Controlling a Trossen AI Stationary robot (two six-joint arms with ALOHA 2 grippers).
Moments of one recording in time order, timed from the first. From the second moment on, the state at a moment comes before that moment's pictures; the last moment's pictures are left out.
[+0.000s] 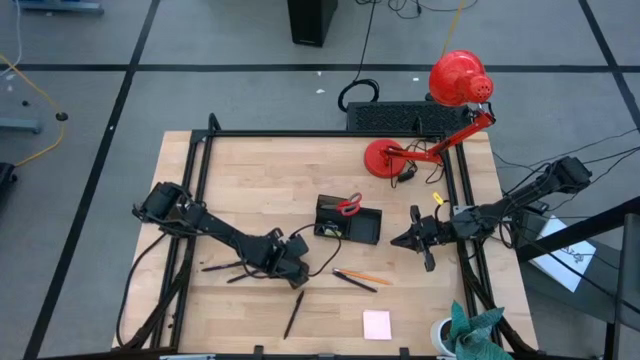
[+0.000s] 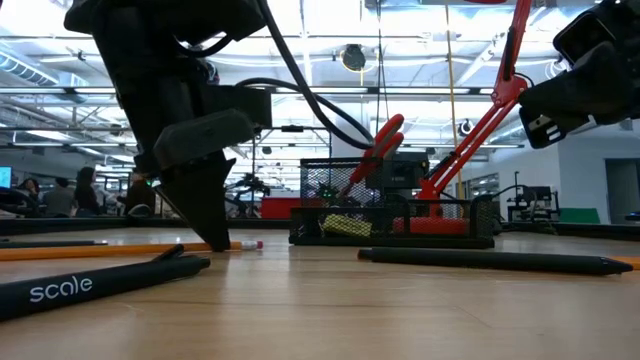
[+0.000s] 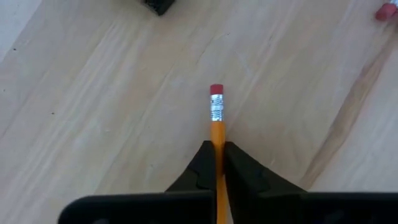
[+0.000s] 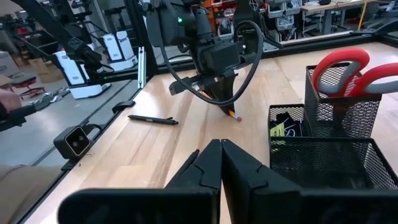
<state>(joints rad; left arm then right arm) -0.39 1.94 1.08 -0.49 -0.29 -0.90 0.43 0.66 0.02 0.51 0.26 0.25</state>
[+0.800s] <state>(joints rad) -0.39 1.81 1.07 -0.16 -0.43 -0.57 0.46 0.66 0.02 0.50 0.26 0.26</state>
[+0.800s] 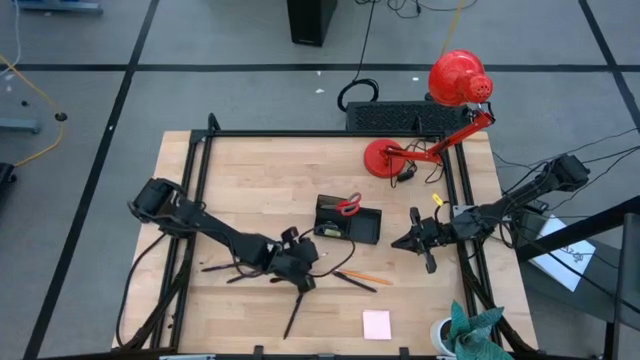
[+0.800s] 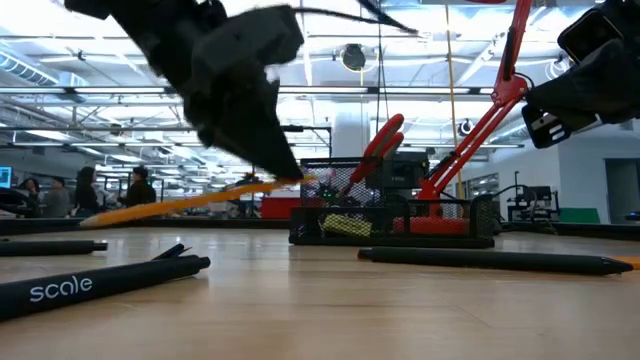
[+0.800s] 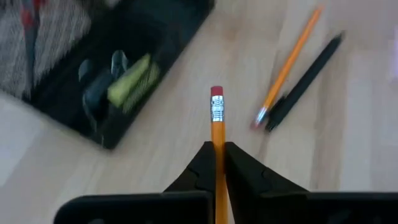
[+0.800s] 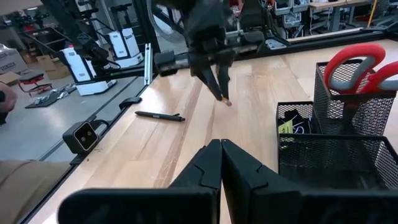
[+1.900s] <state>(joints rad) 0.02 1.68 1.07 0.55 0.14 0.21 0.46 0.68 0.02 0.51 0.26 0.25</state>
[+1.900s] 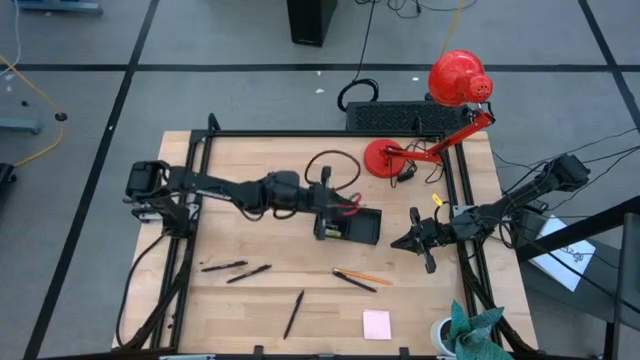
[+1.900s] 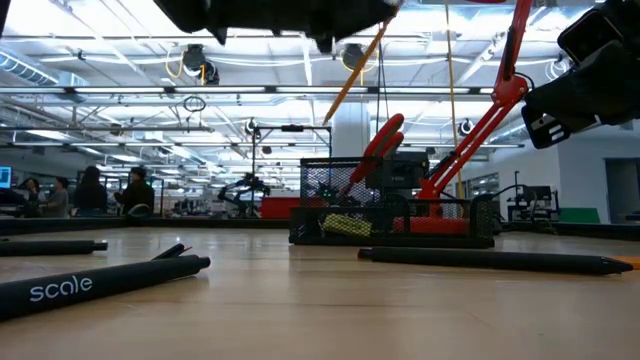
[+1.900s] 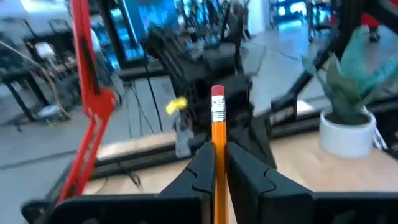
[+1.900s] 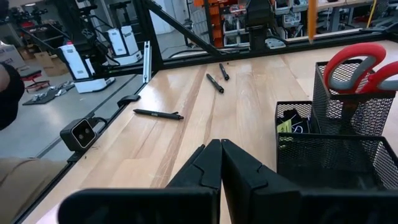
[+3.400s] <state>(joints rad) 0.22 1.91 0.87 1.00 0.44 0.16 0.46 0.71 0.02 0.48 0.26 0.30</state>
